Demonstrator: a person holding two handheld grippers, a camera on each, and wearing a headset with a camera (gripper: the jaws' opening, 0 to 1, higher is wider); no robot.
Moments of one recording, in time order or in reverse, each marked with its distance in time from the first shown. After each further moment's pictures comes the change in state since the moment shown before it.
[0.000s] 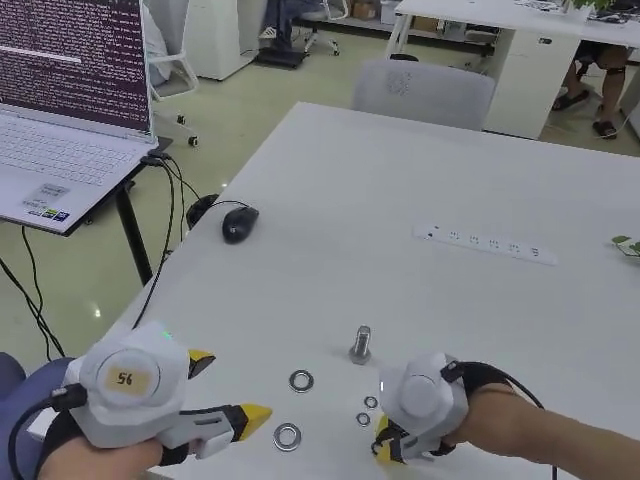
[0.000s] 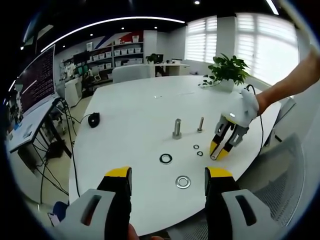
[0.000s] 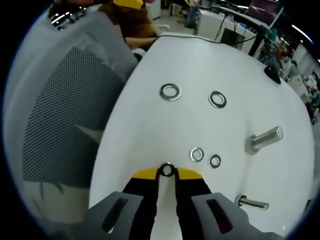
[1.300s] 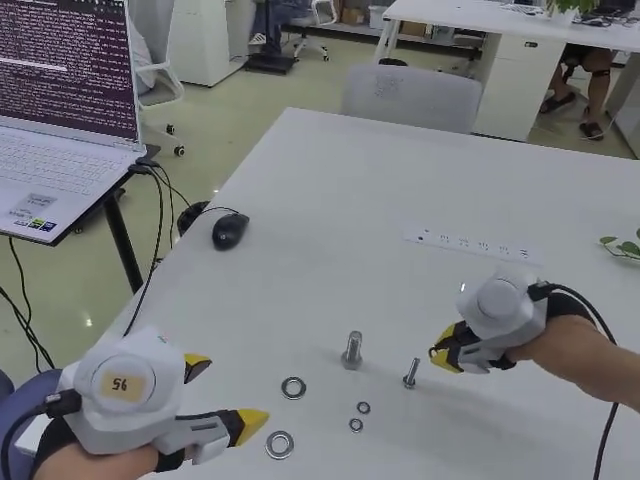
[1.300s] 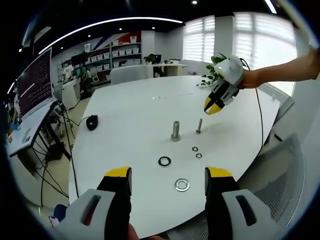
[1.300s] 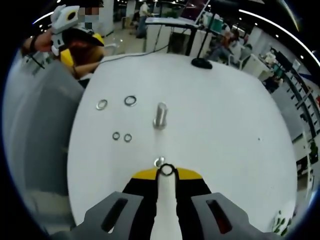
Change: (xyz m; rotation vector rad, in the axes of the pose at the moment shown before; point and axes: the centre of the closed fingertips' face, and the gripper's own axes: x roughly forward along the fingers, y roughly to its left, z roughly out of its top) left arm 0.004 -0.003 0.007 0.015 -0.001 -0.010; right arm -0.108 -0.113 -0.039 0.218 -0.060 -0.272
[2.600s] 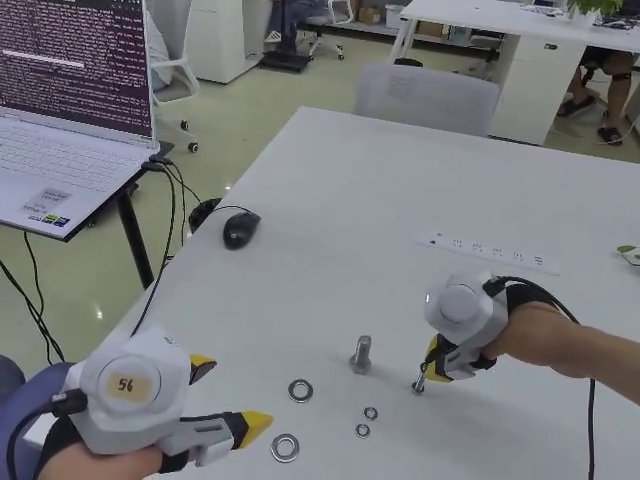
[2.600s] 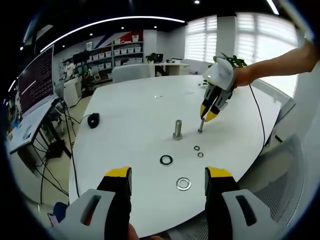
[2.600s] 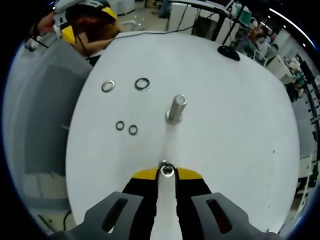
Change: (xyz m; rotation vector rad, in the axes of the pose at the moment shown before) left arm 0.000 0.004 -0.003 -0.015 0.005 0.009; right arm 0.035 0.012 -0.003 -0.126 0.165 0.120
